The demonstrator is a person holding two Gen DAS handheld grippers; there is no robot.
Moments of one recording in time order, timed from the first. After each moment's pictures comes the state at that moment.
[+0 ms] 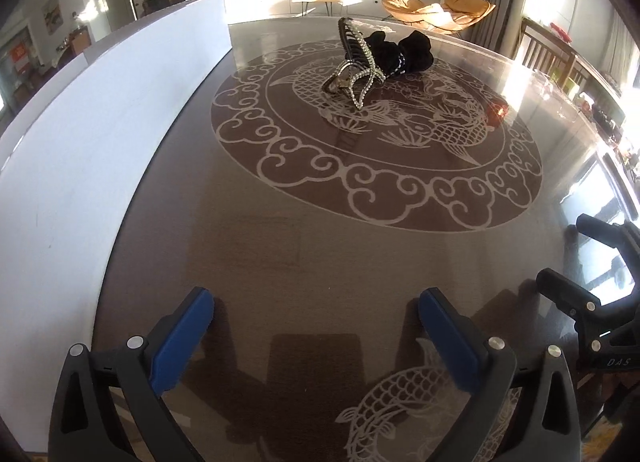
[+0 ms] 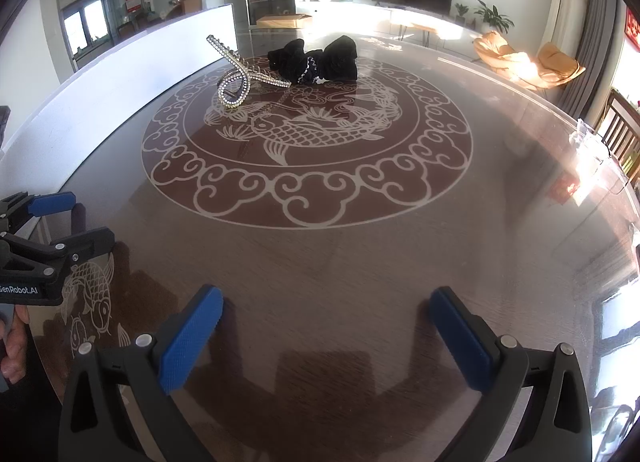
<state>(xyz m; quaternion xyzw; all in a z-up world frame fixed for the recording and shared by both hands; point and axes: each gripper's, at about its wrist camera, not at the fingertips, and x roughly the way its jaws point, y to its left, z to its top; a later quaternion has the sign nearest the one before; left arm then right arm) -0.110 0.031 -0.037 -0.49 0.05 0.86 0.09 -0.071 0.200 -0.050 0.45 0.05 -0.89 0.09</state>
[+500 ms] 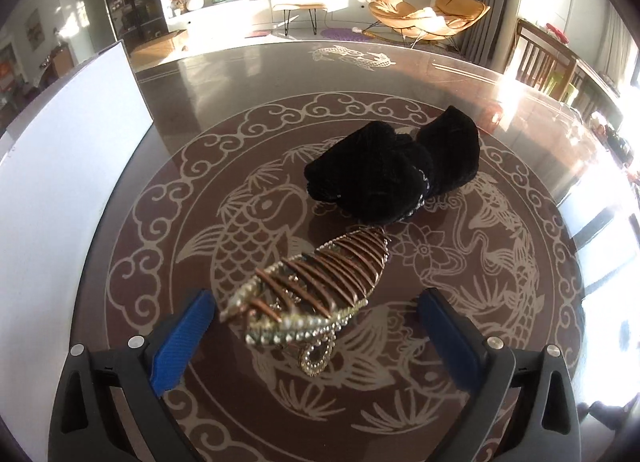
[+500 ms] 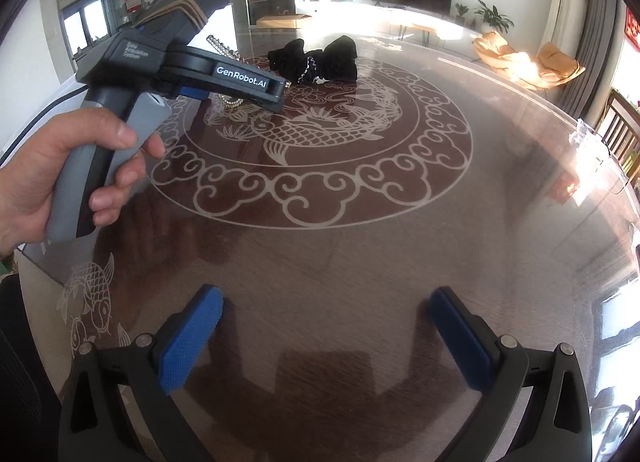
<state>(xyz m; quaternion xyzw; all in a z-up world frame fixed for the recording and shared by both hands) -0.267 0.091 -0.032 -0.47 0.06 0.87 0.11 -0.072 0.201 -0.050 0.45 0.05 -0.89 0.09</state>
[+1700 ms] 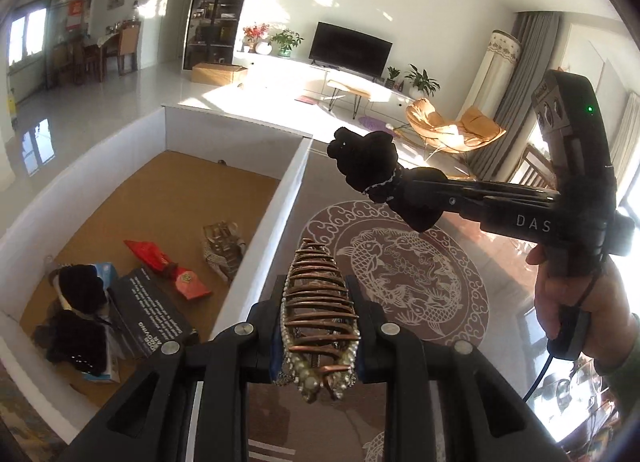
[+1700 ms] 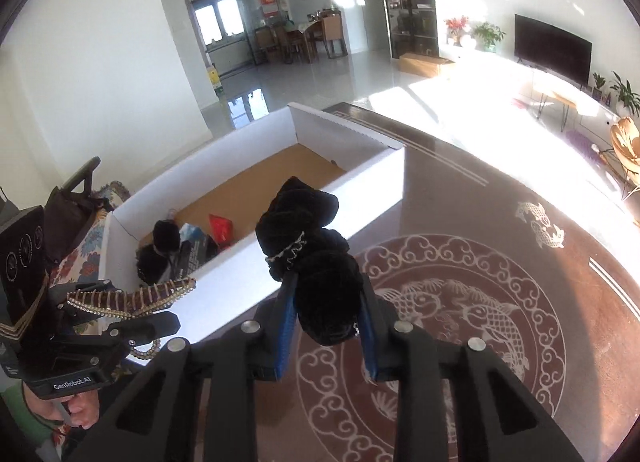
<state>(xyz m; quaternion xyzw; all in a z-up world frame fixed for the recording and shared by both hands) -0.110 -0.104 0.120 -0.37 -0.11 0.92 0.05 -0.218 0.028 0.132 0.38 0.07 -0.85 0.36</state>
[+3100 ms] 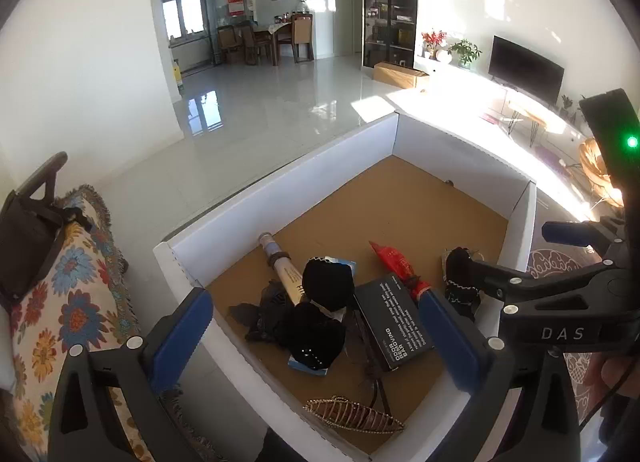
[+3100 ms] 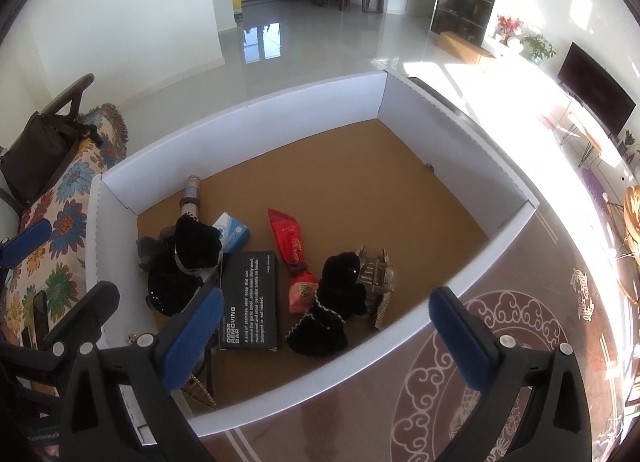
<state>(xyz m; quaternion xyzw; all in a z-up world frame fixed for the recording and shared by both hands) -0.079 -0.219 0.124 -0.38 -0.10 0.88 -0.27 -0.220 -0.157 0.102 0.45 0.21 -0.80 0.34</state>
